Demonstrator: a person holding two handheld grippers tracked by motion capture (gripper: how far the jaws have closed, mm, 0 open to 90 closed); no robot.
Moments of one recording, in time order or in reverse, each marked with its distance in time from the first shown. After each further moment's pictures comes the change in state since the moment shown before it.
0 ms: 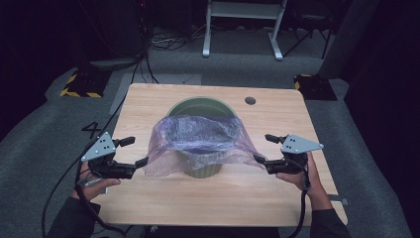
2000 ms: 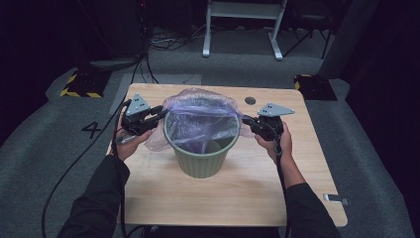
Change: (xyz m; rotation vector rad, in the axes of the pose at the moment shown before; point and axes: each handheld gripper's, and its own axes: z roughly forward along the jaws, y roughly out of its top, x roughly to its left) left arm 0.045 0.062 0.100 0.055 0.190 -0.010; right arm -0.039 0.042 0.083 0.058 -0.121 0.173
